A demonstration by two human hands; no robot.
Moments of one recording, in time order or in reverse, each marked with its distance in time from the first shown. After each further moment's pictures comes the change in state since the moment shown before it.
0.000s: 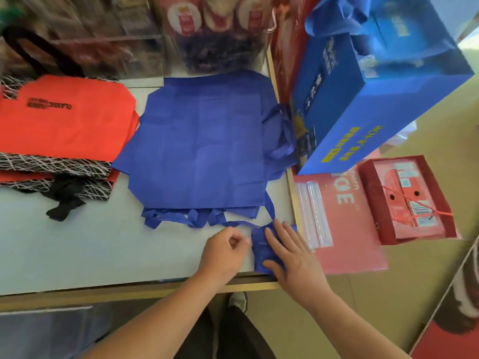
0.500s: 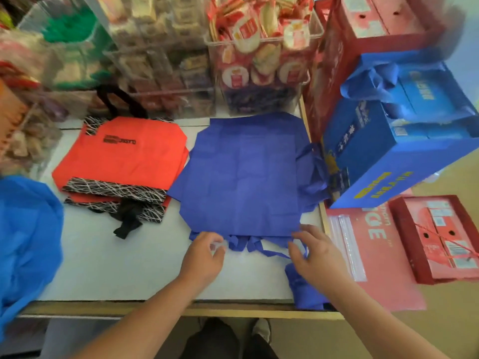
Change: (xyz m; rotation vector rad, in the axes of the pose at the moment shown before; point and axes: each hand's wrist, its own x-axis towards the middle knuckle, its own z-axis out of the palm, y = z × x) left_hand 0.008 -0.032 -0.134 0.130 0.158 0.058; right_hand 0.066 -0.068 -0.076 0.230 0.233 0.164
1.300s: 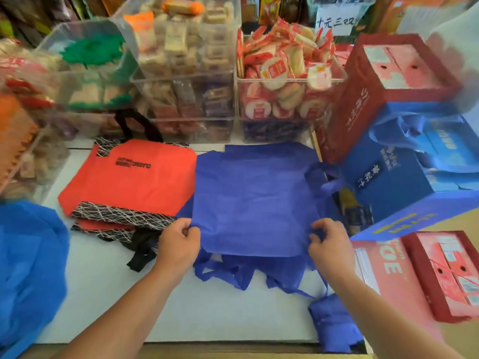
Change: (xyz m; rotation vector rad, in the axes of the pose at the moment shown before) left_hand 0.068 0.010 -0.128 -0.284 0.268 -0.050; right_hand 0.087 -0.075 -0.011 0.122 0.190 0.301
